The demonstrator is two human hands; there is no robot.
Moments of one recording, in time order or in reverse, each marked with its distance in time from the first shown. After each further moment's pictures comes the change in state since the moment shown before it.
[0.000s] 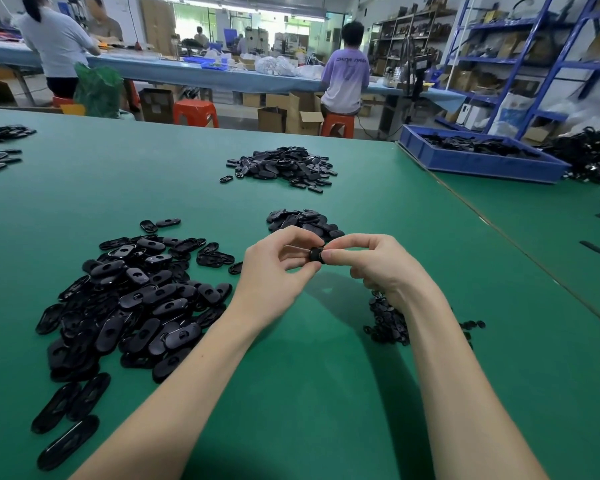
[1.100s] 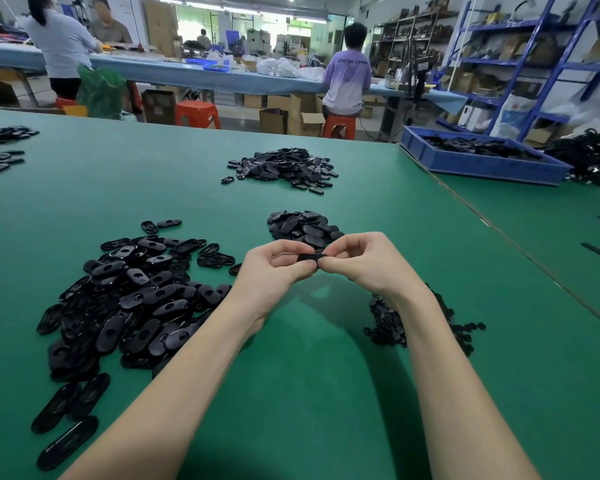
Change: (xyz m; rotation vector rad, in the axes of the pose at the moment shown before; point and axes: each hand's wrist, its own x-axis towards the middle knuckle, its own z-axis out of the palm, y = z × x) left_hand 0.004 -0.006 -0.003 -0.219 0.053 -0.423; right_hand 0.000 0.001 0.007 -0.093 0.002 -0.157
